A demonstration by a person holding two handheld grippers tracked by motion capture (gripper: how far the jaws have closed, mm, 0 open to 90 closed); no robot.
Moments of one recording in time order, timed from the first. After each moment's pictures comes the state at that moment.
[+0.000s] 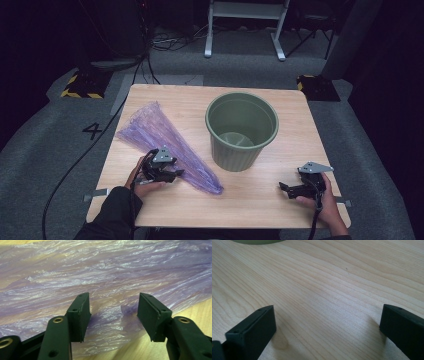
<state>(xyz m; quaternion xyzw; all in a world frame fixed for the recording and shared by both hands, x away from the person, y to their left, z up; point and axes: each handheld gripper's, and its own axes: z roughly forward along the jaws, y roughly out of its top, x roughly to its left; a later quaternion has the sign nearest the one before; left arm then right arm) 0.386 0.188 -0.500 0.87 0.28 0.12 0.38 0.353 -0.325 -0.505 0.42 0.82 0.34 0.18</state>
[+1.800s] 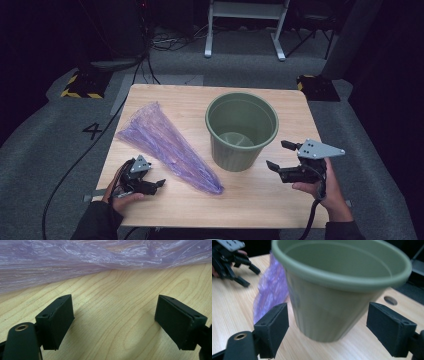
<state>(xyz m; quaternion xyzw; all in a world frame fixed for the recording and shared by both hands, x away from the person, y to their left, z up) 0.348 0.242 -0.505 0.85 0.36 0.14 0.36 0.336 -0.254 -0.358 0.26 0.81 0.47 0.23</state>
